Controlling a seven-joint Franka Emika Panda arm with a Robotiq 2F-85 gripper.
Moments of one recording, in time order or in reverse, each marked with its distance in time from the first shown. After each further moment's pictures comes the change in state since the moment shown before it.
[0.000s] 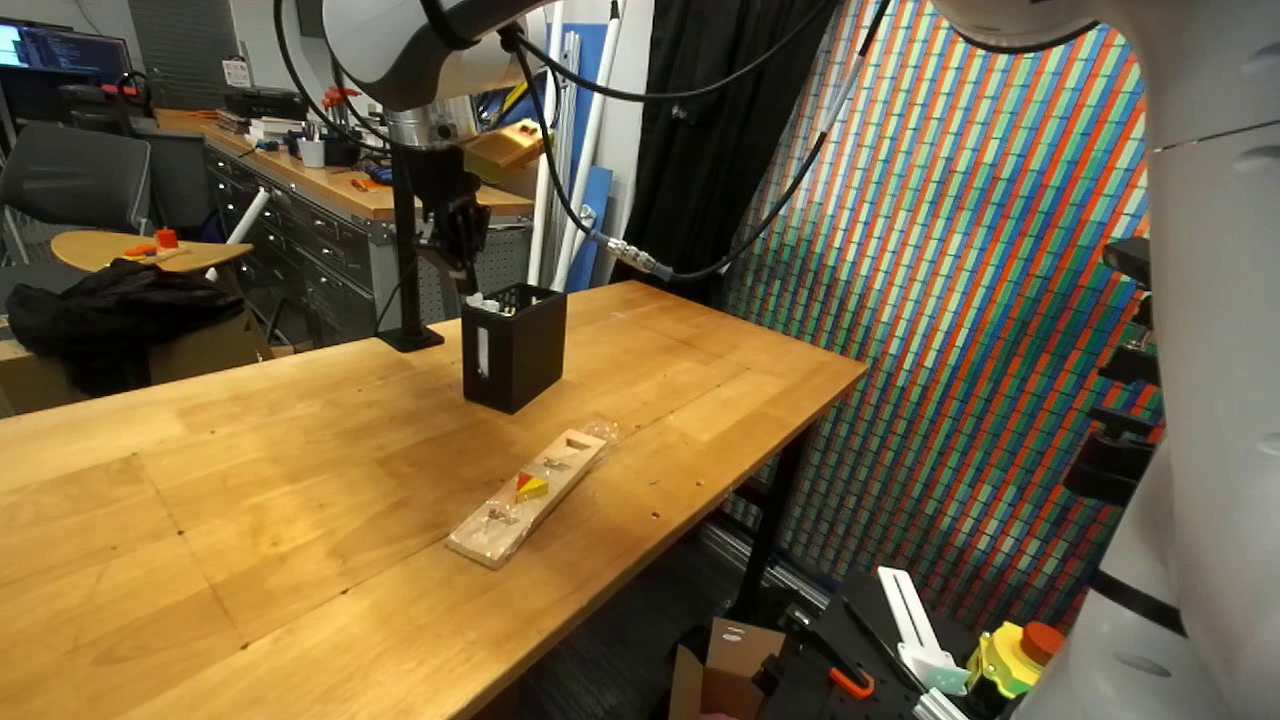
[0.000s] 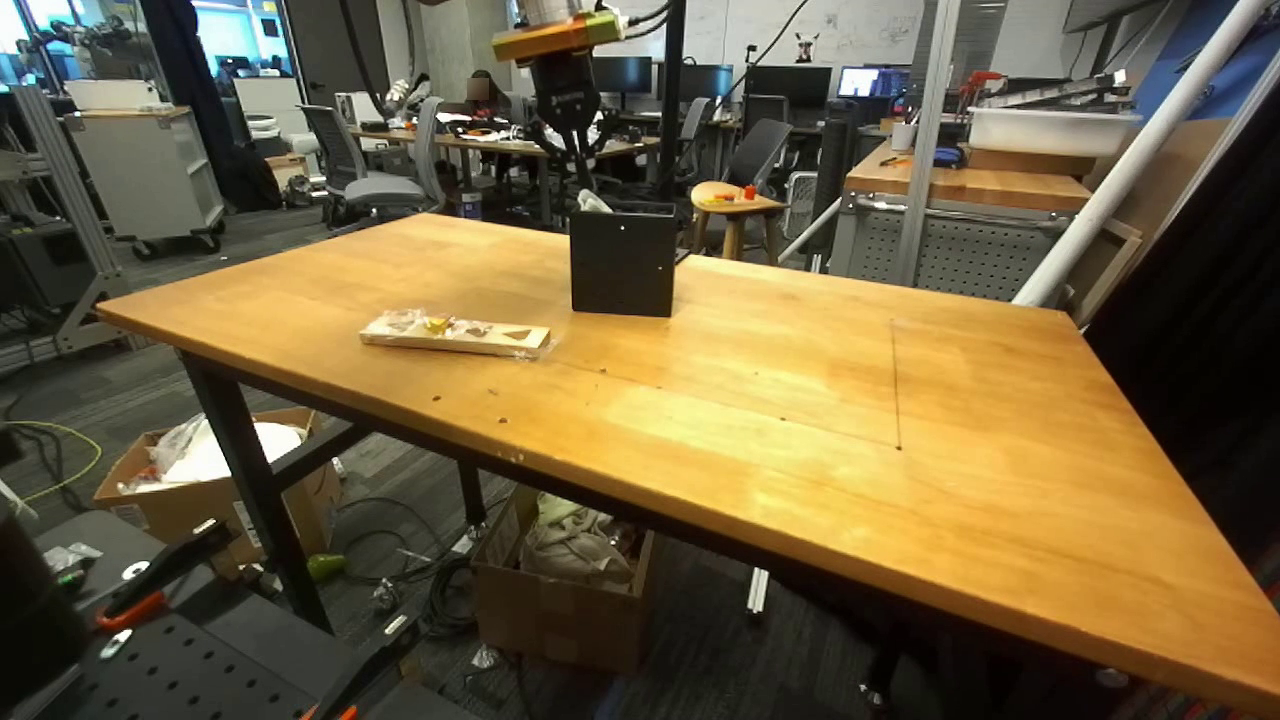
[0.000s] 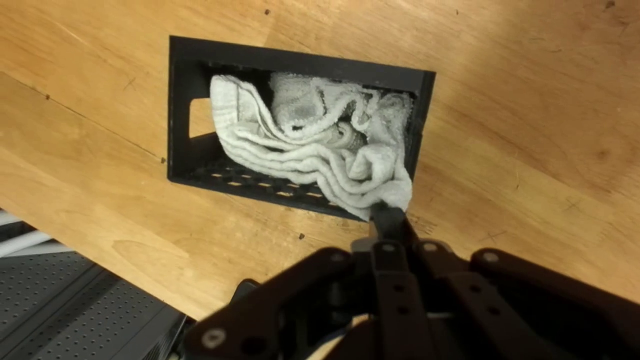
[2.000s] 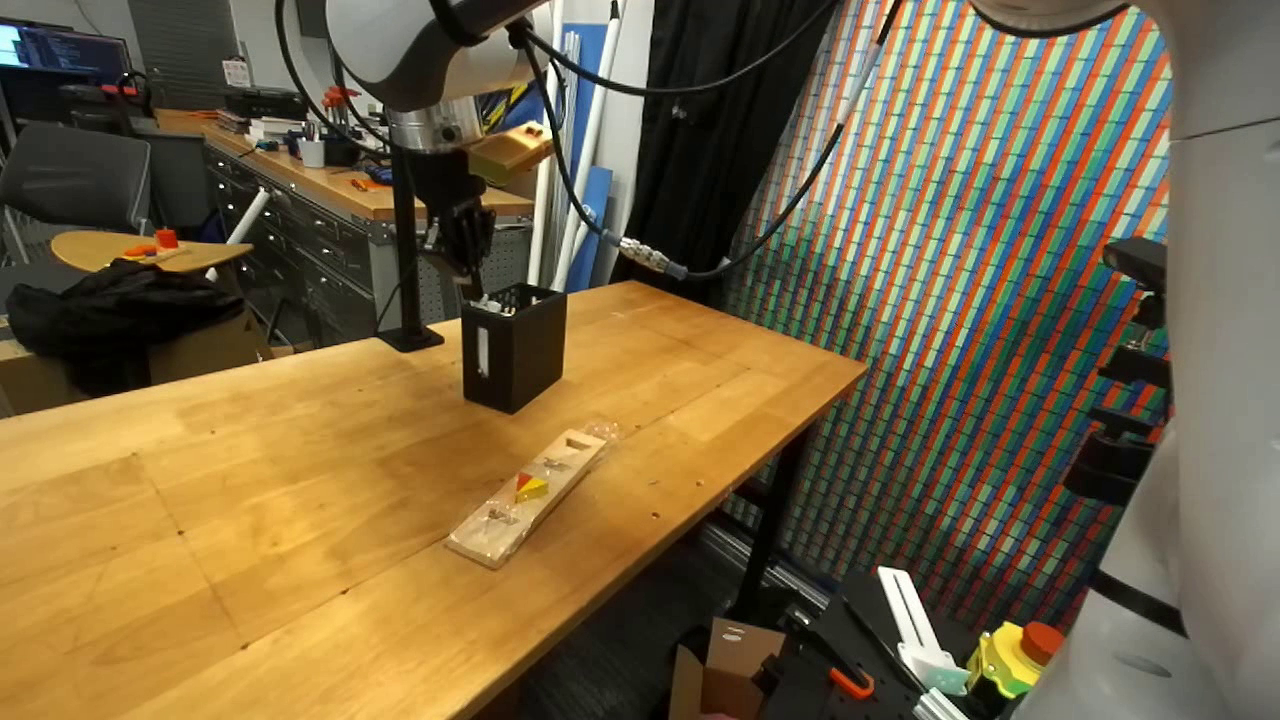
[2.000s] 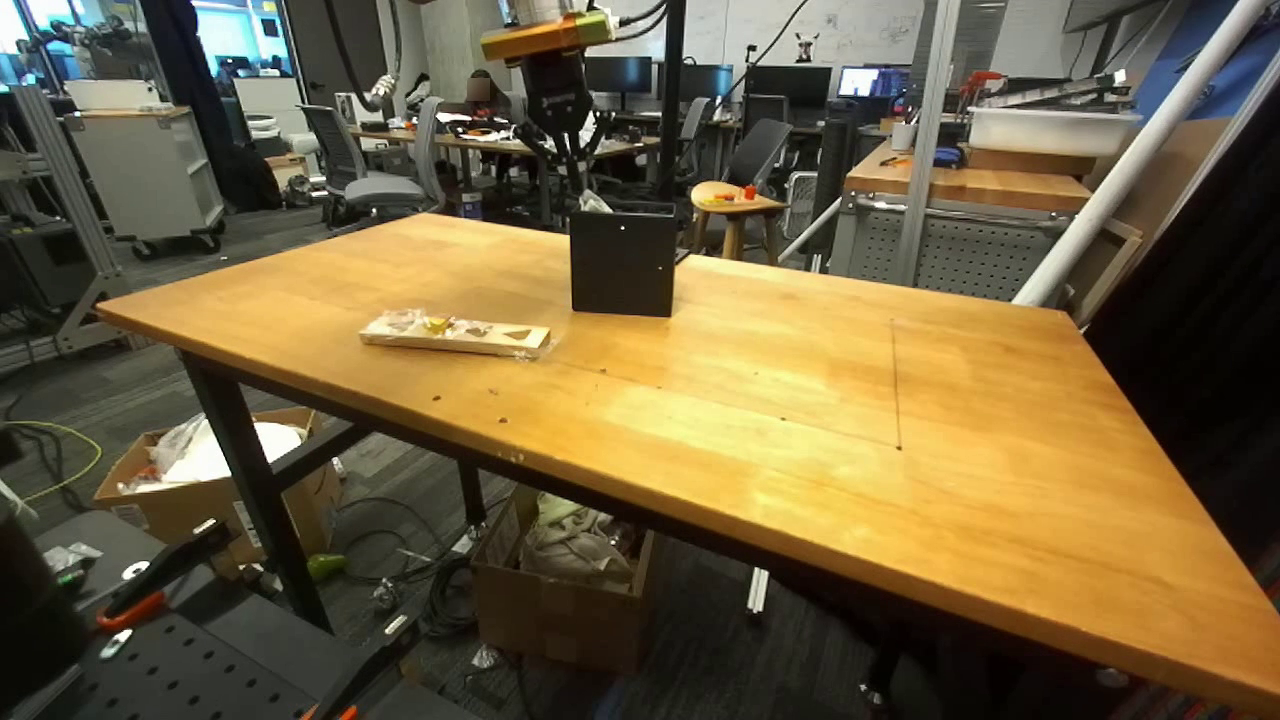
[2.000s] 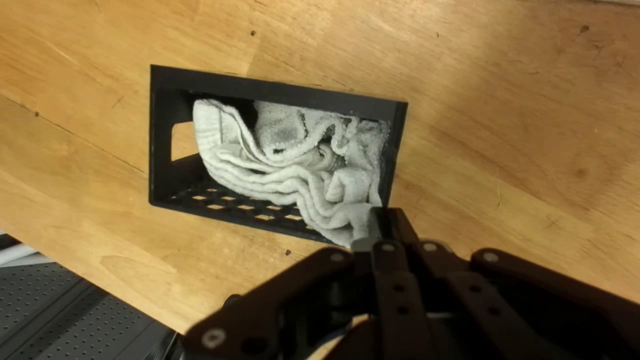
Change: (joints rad) arm 0.004 -0.040 0.004 -0.062 0.000 0.001 0.012
